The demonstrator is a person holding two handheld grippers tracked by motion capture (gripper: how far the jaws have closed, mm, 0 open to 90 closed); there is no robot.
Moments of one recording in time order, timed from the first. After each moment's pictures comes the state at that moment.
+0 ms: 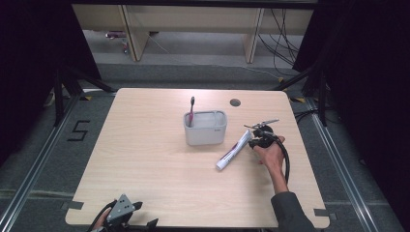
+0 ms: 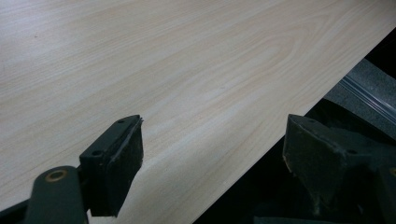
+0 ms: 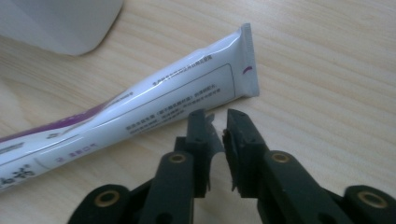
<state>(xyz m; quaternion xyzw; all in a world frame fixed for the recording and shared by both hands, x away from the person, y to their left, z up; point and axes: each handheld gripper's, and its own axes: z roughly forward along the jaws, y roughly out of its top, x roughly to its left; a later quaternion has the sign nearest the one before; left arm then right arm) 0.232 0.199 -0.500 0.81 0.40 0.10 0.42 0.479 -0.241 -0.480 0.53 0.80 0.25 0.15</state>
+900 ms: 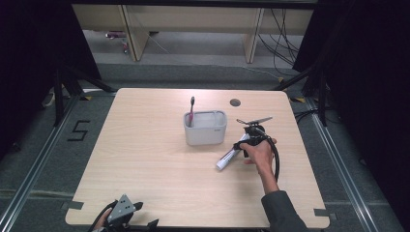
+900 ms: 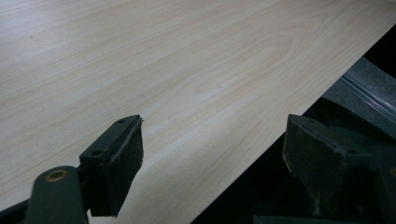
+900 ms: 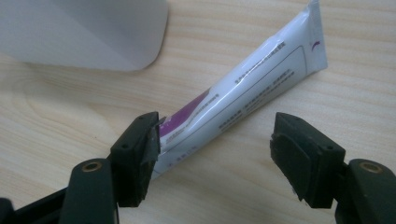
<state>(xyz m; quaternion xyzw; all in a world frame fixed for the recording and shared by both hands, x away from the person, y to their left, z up) 0.231 0.198 -0.500 0.81 0.41 0.11 0.42 0.472 -0.205 -0.462 0.60 0.76 0.24 0.07</state>
